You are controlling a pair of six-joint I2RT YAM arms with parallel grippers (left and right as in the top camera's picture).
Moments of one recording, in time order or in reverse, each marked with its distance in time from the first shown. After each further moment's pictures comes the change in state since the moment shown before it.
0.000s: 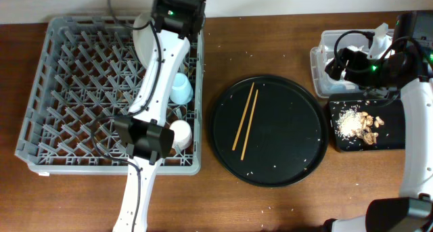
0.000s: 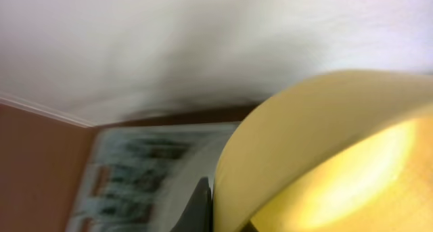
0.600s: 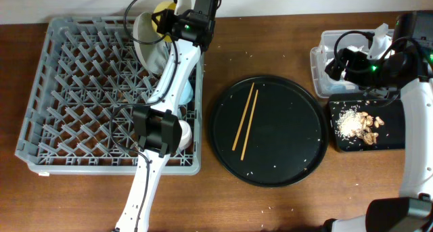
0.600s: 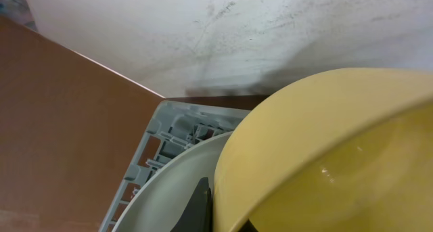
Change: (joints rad) left arm -0.003 0.230 0.001 0.163 -0.368 -0.002; right arm 0.000 0.000 0.000 0.000 0.000 0.000
